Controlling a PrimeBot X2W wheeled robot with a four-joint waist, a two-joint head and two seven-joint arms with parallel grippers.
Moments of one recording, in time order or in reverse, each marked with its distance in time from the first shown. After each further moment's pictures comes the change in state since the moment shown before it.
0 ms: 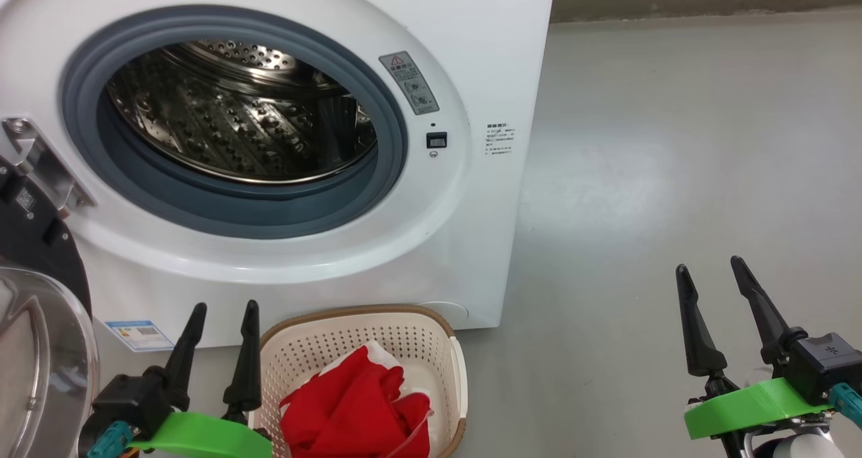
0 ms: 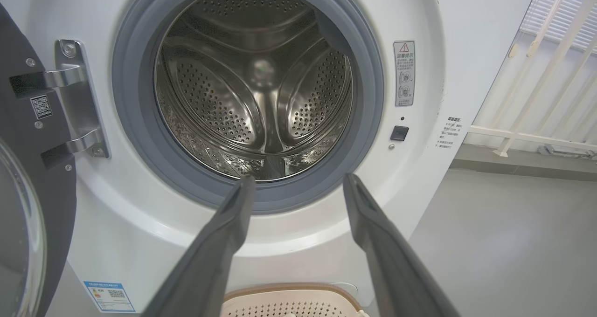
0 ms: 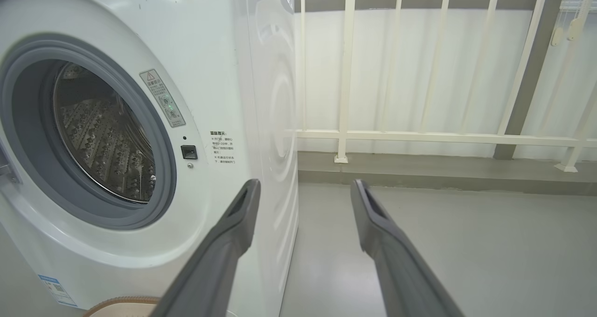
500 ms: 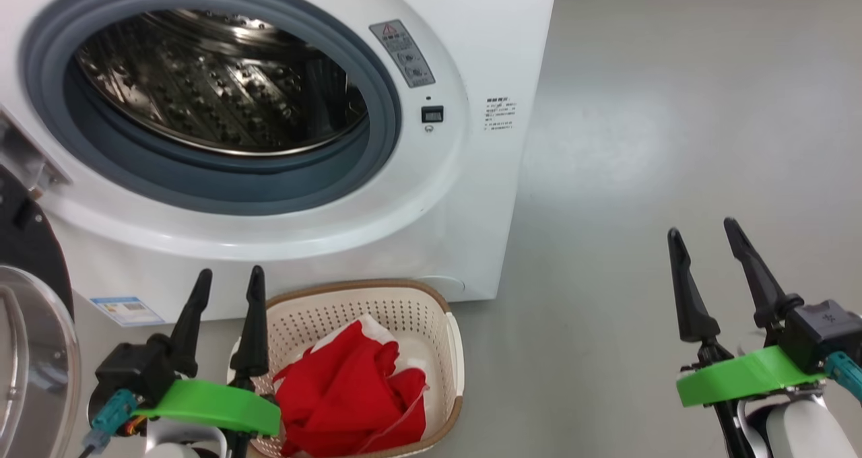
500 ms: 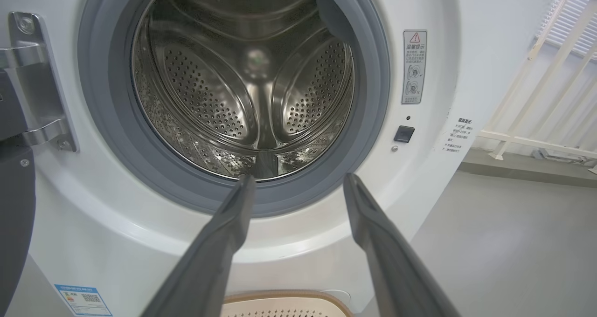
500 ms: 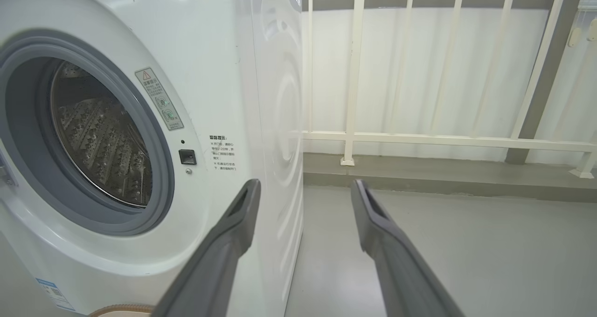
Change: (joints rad) left arm -0.094 -0.029 0.005 0.052 -0.005 -0.009 -0.012; right arm -0.094 -0.004 0.024 0.006 0.000 0.000 0.000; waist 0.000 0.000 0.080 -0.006
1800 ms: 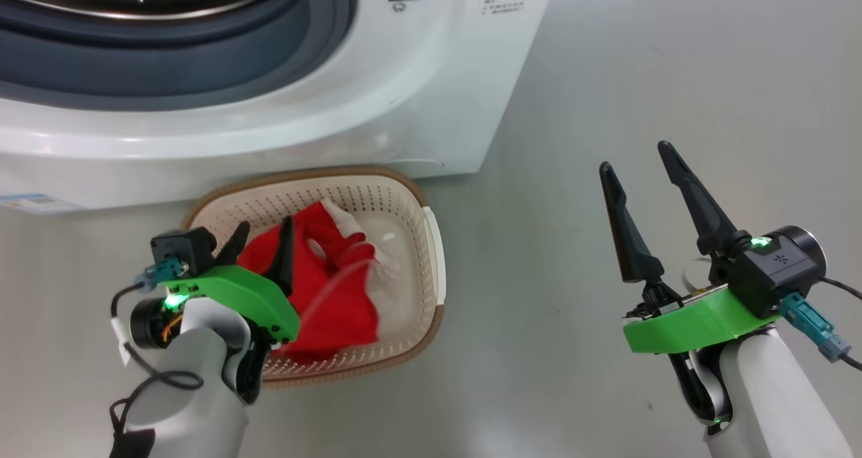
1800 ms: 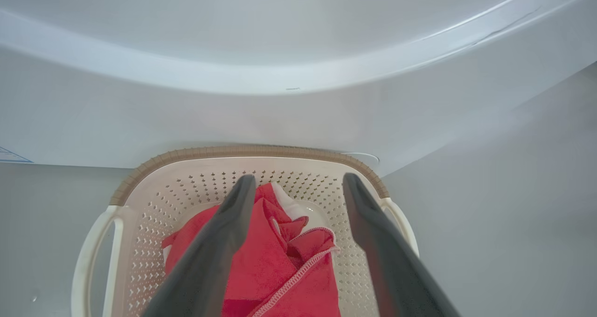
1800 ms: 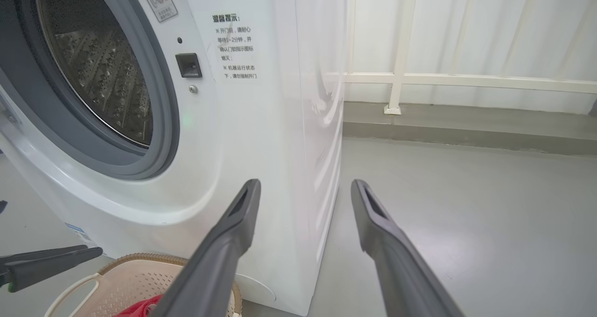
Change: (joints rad) left arm -0.513 -0.008 -0.202 0.766 -0.183 -0.046 0.001; right arm -0.170 -0.005 0.154 -0.017 0.009 0.000 0.000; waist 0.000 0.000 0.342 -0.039
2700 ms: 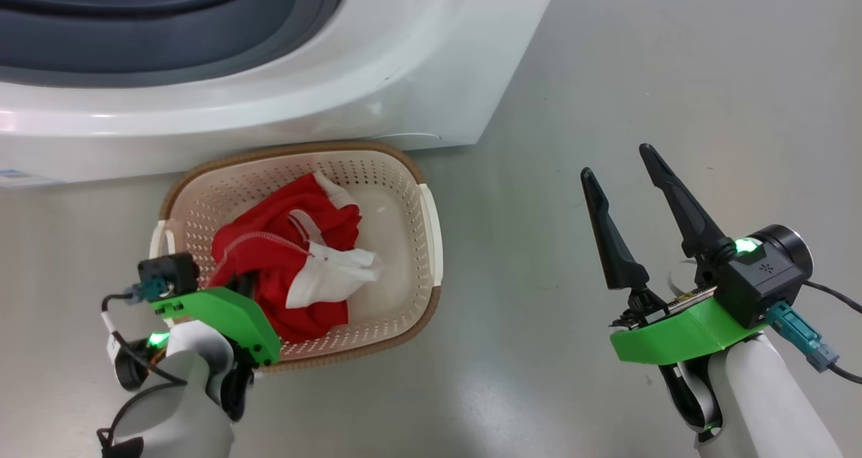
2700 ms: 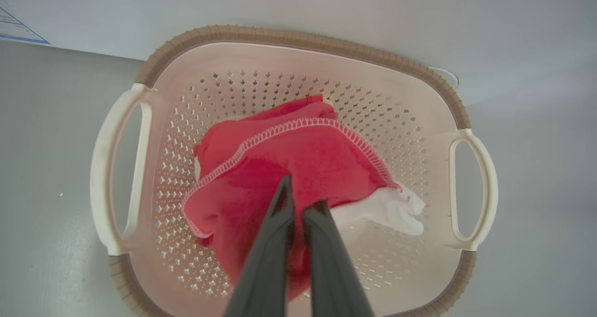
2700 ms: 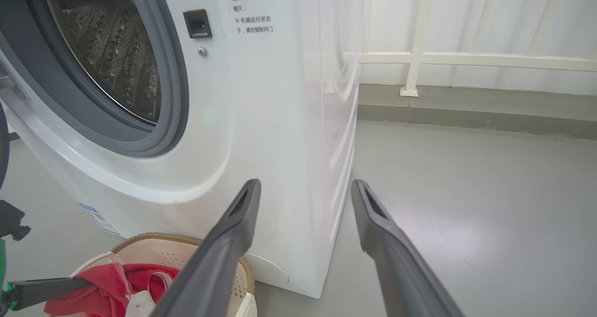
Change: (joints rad) left arm -0.020 -0.002 0.065 0.162 0.002 0.009 0.063; right arm 0.008 0.000 0.041 -0.035 -0.010 0.000 0.000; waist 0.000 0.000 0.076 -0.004
